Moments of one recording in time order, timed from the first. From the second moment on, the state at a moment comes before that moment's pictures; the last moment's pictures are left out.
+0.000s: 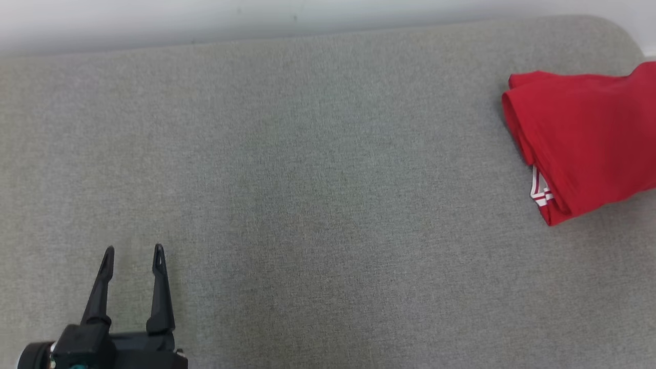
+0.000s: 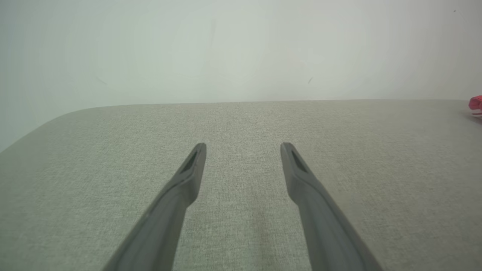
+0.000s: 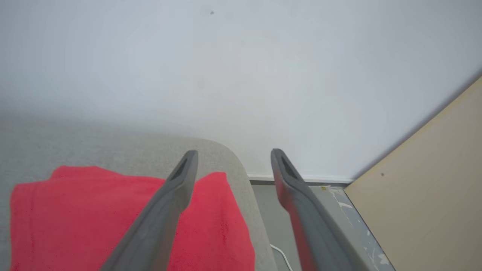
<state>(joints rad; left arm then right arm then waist) -0.08 0.05 0.09 0.06 -0.06 -0.11 -0.26 -1.11 -0.69 0.61 1.25 0.49 0.13 -0.26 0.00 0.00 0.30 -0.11</state>
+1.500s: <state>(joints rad) 0.11 0.05 0.04 0.12 -0.08 -0.02 -0.26 0.09 -0.05 -0.01 0.17 0.15 0.13 -0.26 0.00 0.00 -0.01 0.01</state>
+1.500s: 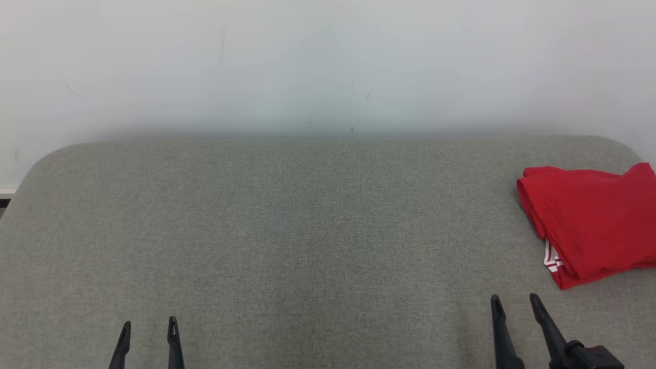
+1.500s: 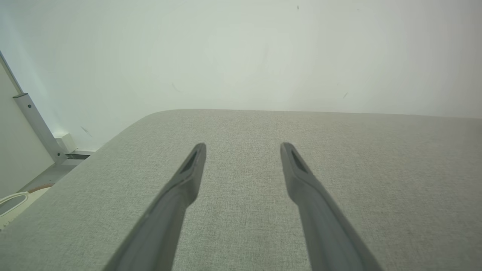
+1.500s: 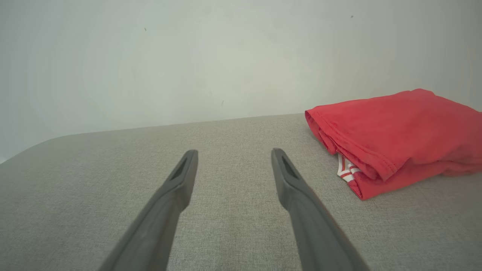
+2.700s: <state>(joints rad) 0.12 0.05 0.02 0.11 -0.10 0.03 -0.26 0.10 -0.05 0.01 0.17 0.18 0.13 -0.26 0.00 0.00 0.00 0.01</state>
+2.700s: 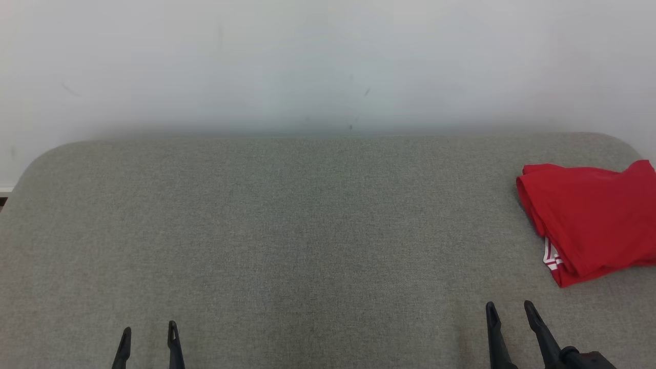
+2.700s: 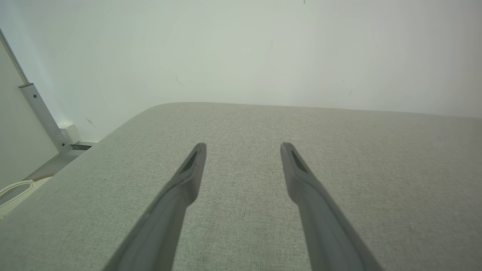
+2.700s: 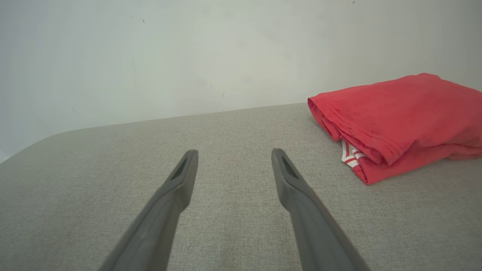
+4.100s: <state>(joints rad) -0.01 0.05 -0.07 0.22 -0.71 -0.03 -0.21 0.03 -0.07 -0.13 0.24 0.75 0.13 -0.05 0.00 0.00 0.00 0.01</state>
